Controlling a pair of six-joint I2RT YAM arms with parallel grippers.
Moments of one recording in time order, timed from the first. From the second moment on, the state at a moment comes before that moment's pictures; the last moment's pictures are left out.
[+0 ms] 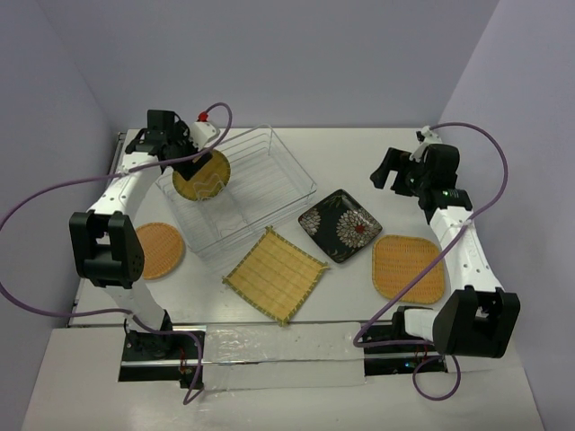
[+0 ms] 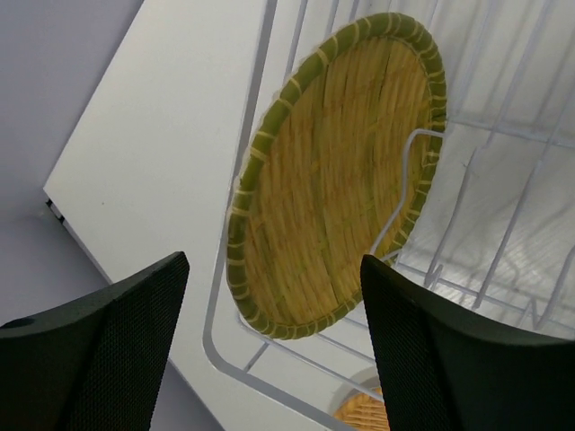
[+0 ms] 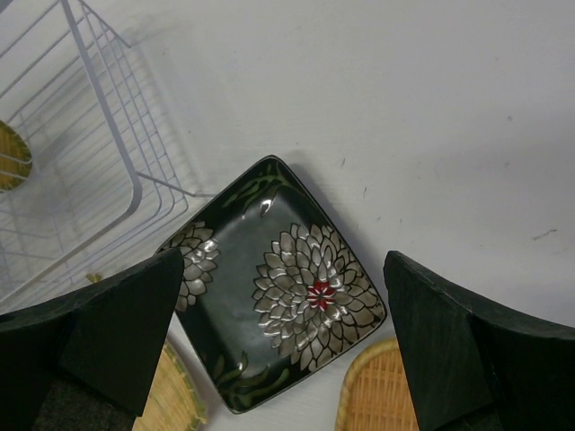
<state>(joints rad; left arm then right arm) -0.11 1.76 1.54 -0.56 0.15 0.77 -0.11 1.21 1.02 -0.36 -0.30 0.24</state>
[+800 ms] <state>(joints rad) -0.13 1.47 1.50 -0.13 0.22 -0.03 -0.01 1.06 0.60 -0.39 -0.30 0.65</state>
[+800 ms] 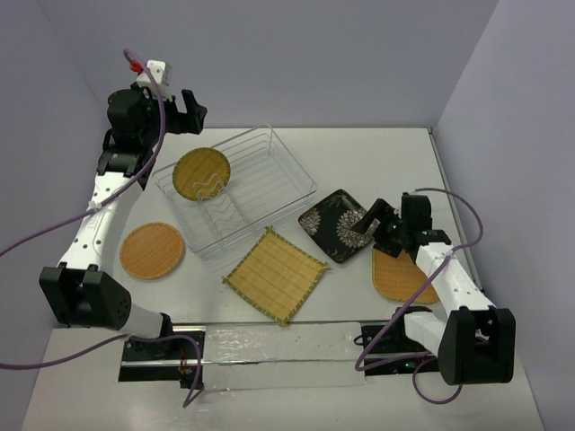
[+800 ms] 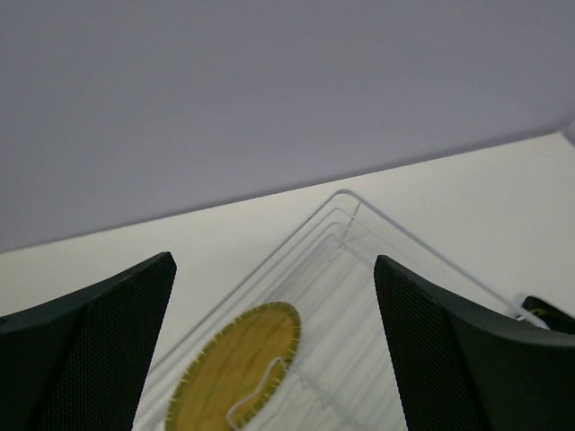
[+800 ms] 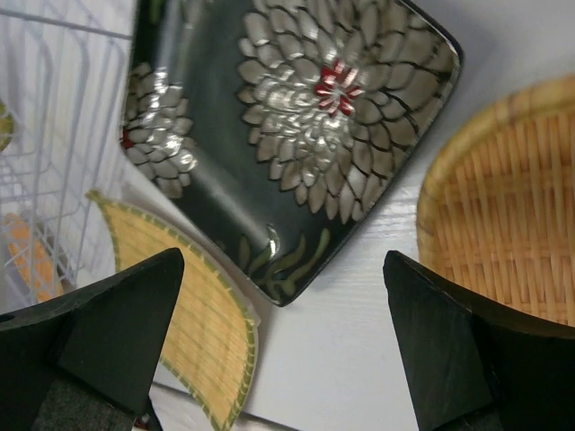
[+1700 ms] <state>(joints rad) -0.13 1.33 1.28 -0.12 0.05 -0.34 0.13 1.22 0.46 -0.15 -0.08 0.99</state>
